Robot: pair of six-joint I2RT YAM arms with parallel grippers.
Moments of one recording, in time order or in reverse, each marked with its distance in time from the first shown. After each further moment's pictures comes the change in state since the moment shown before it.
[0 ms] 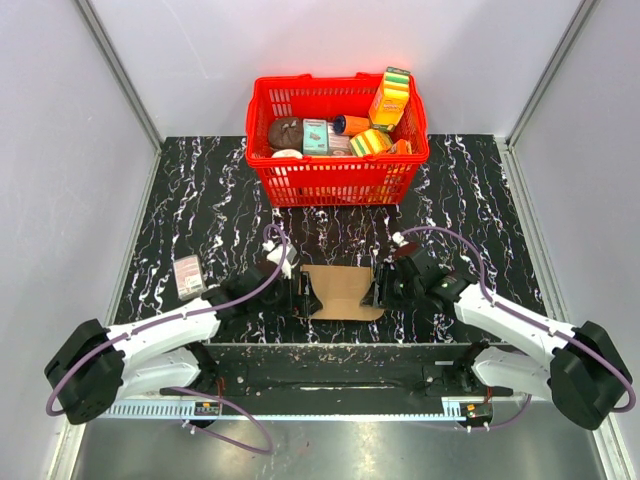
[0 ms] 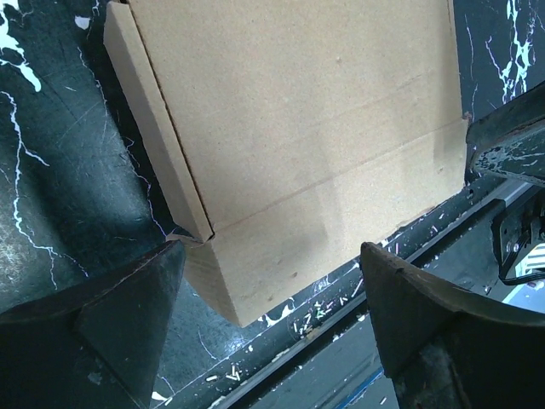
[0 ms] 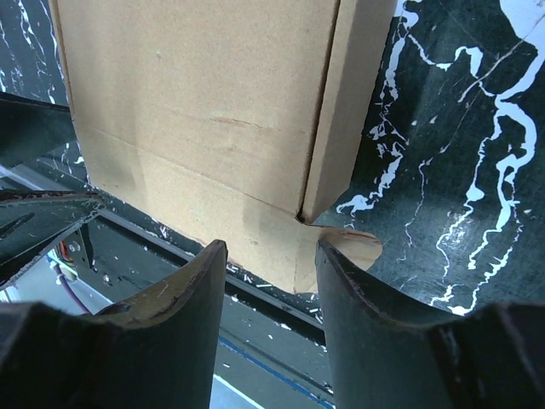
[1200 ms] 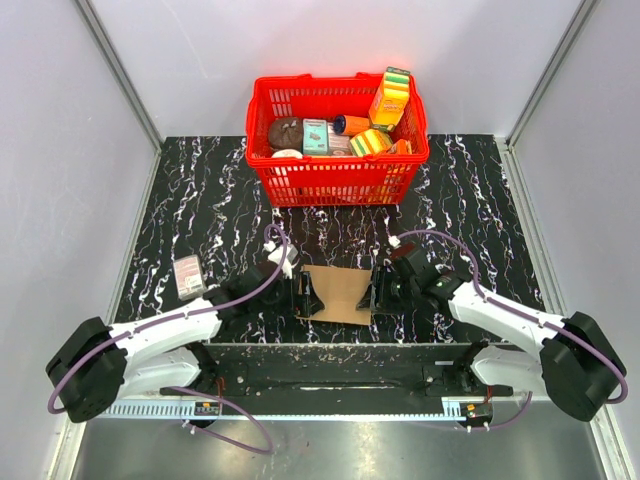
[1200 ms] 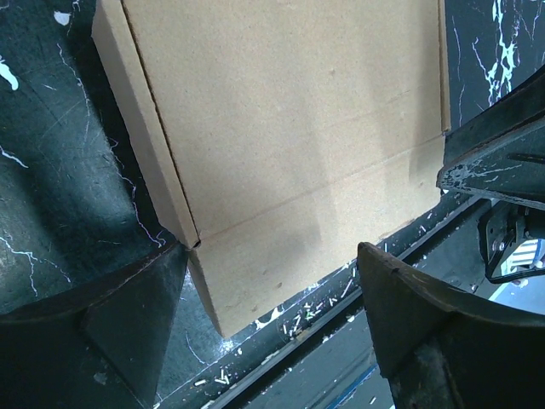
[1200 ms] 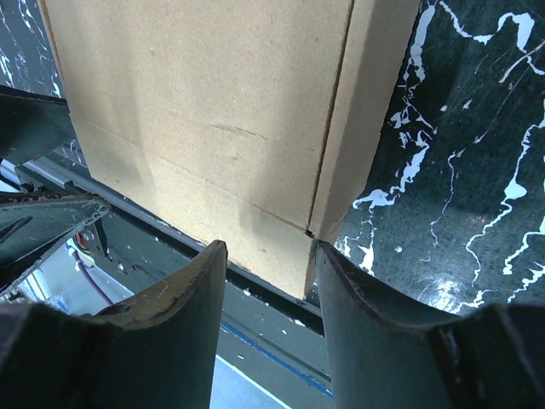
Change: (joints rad) left arm -0.005 0.015 -0.007 0.037 0.022 -0.026; right arm 0.000 0.056 -0.020 0.056 -0.072 0.050
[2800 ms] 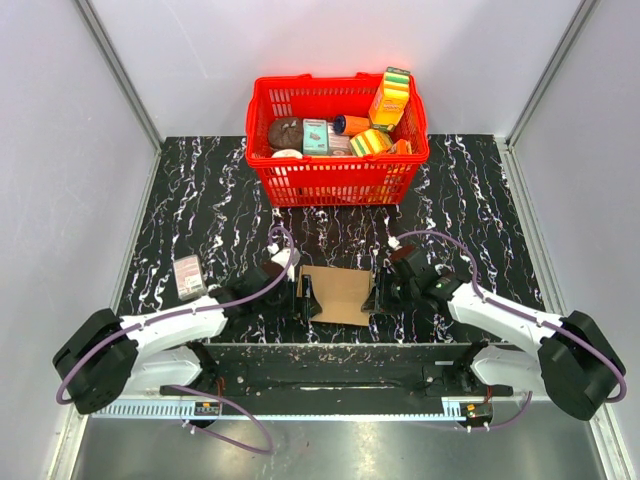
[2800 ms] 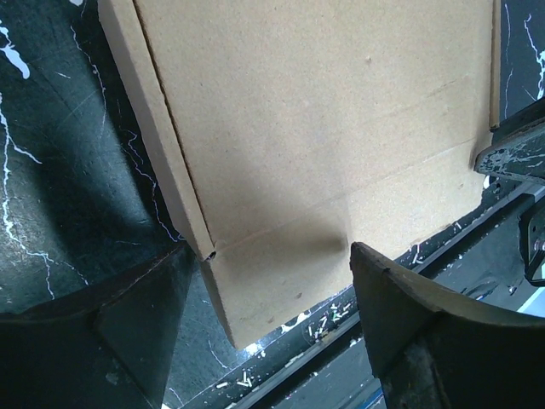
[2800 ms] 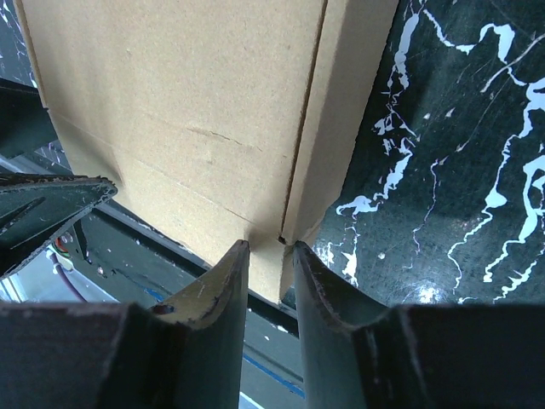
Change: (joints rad) left arm -0.001 0.064 -0.005 0.010 -0.013 0.037; right arm 0.001 0.005 -0.017 0.017 0.020 -0.042
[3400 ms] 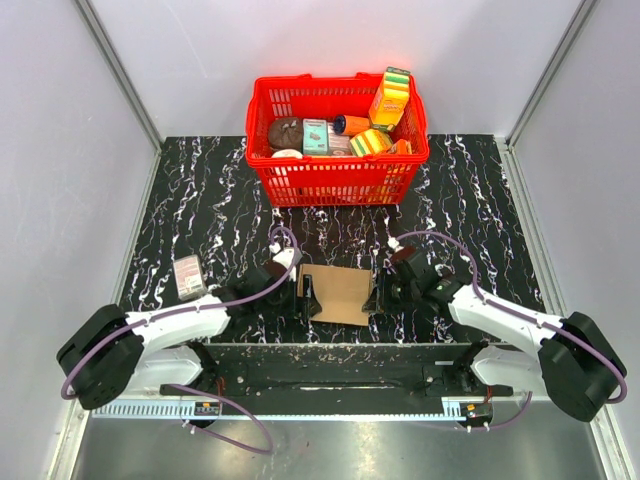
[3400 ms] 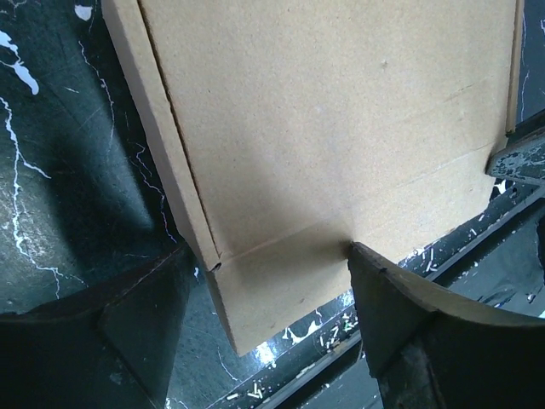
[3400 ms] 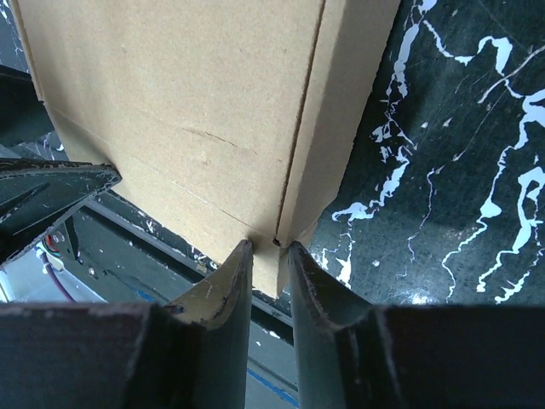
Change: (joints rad) left arm 0.000 0.031 -0.001 0.027 -0.016 0.025; right arm 0.000 -0.006 -0.019 0.029 0.008 -0.024
